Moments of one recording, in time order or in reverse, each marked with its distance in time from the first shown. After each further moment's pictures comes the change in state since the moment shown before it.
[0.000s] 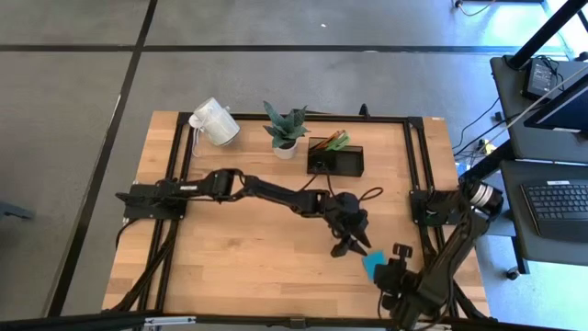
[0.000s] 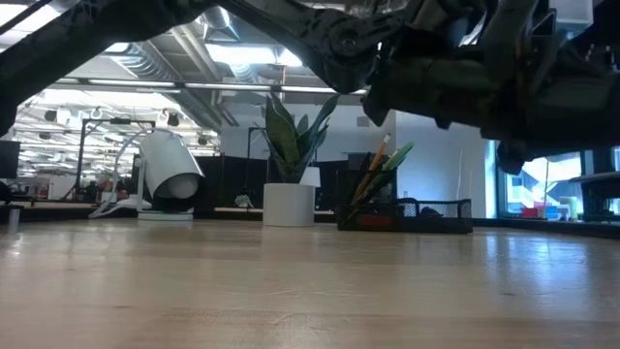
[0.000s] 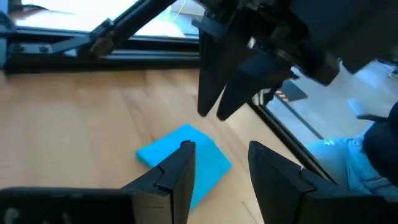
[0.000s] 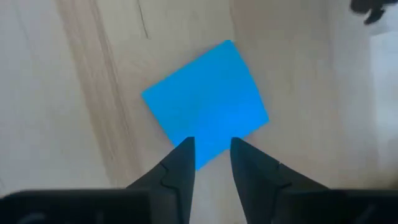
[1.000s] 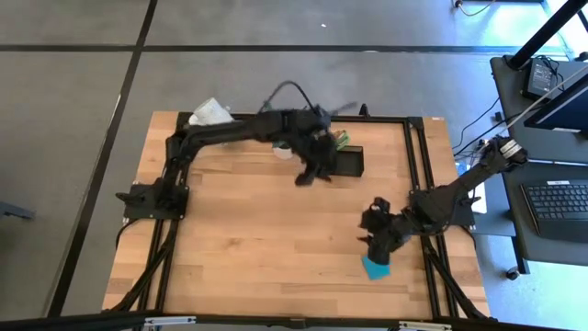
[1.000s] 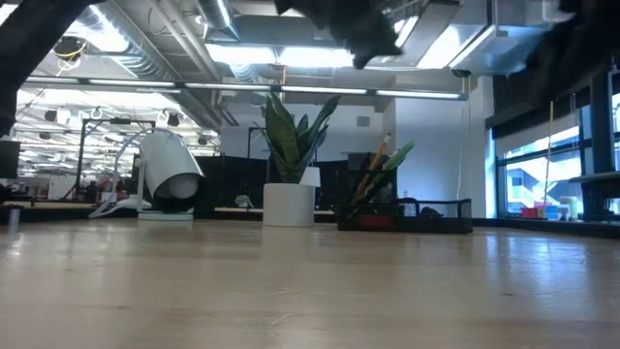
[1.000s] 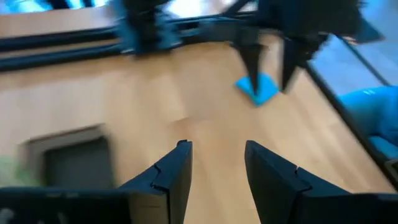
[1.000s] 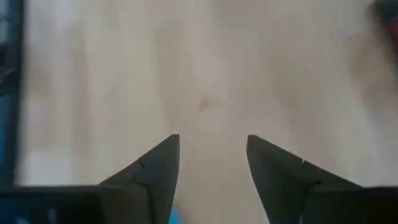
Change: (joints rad) left arm 0.330 -0.515 0.001 -0.924 -0.027 0.442; right arm -0.463 -0.576 -0.363 0.471 0.078 -0.563
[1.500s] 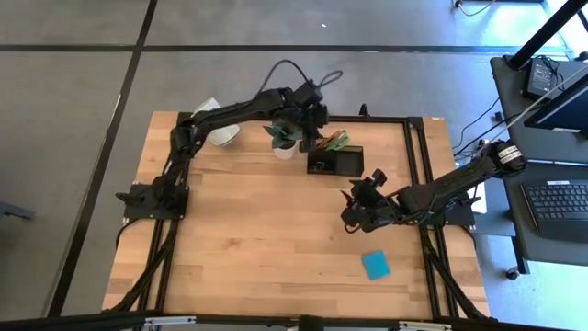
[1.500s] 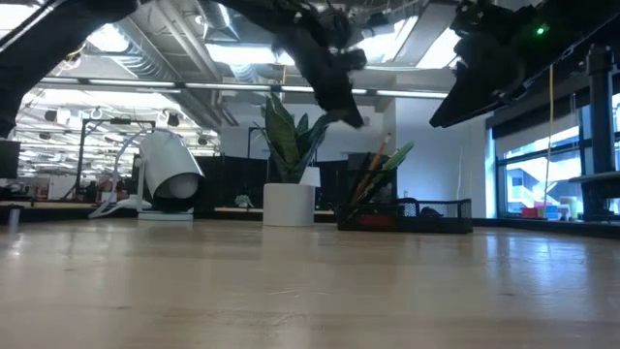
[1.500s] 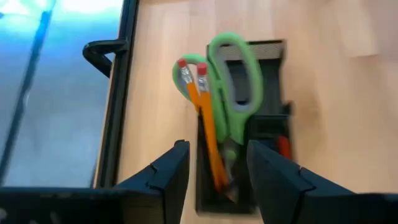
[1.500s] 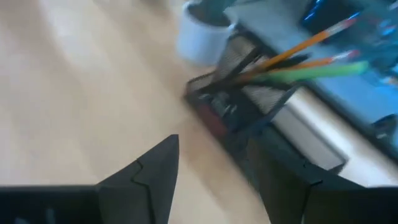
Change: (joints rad) left arm 0.181 0.108 0.006 0.028 -0.385 0.096; right arm -0.192 0.084 -0.104 0.190 0.565 -0.030
